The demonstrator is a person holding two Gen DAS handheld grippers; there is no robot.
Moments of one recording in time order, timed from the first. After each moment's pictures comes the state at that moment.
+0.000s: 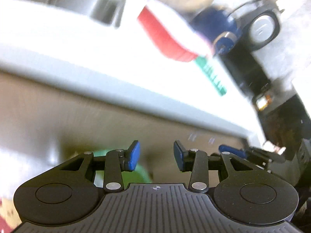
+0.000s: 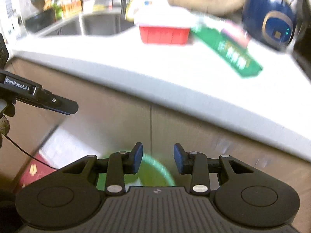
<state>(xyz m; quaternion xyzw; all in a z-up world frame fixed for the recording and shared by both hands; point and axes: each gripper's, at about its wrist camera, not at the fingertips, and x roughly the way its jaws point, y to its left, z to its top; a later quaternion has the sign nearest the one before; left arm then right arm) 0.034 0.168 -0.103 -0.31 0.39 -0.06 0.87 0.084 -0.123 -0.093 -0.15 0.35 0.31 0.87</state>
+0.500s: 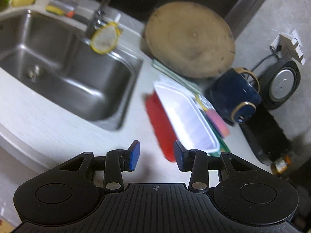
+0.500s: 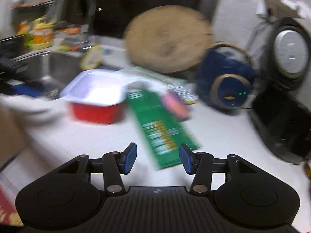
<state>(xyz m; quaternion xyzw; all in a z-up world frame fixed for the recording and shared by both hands) 0.103 0.187 -0.061 -0.30 0.27 0.08 0.91 0.183 -0.155 -0.048 -0.18 0.20 0.19 0.94</state>
